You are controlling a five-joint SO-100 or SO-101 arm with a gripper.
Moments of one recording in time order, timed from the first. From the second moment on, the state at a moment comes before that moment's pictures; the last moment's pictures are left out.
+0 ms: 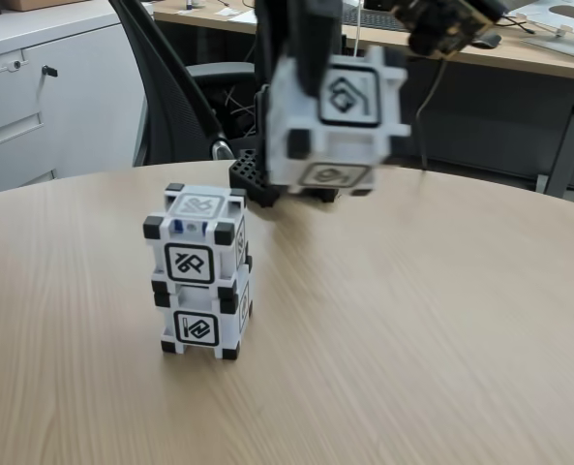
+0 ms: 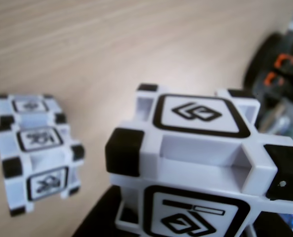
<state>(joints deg) 14.3 135.0 115.2 74.4 -7.1</state>
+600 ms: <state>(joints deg) 26.6 135.1 115.2 74.5 -10.4</state>
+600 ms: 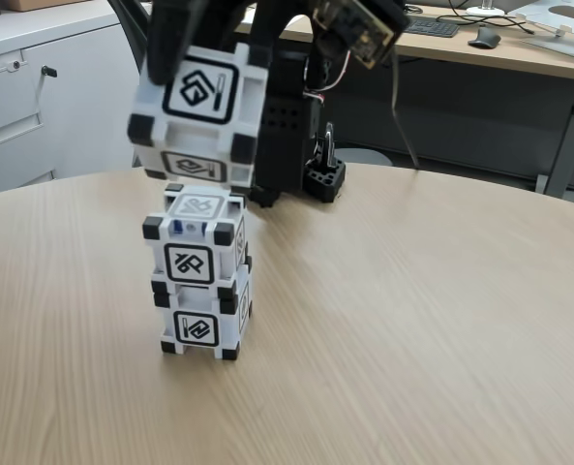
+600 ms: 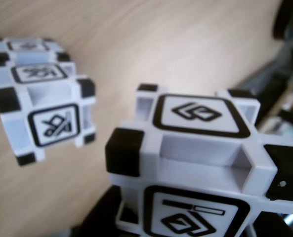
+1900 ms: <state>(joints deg) 28.4 135.5 115.1 92.8 -13.2</state>
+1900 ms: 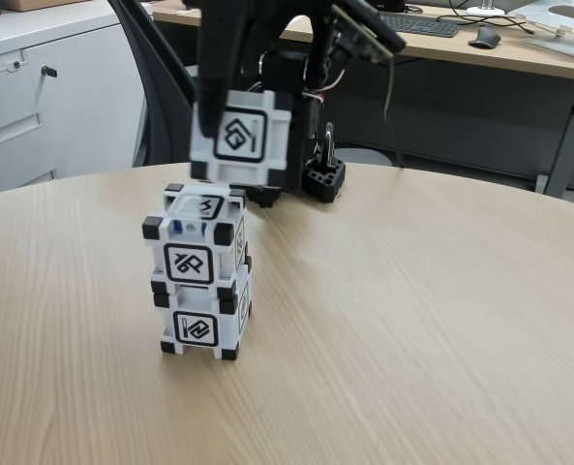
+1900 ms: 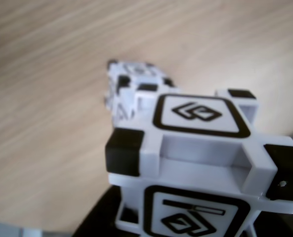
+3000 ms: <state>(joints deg) 34.7 135.5 115.1 92.8 -17.7</state>
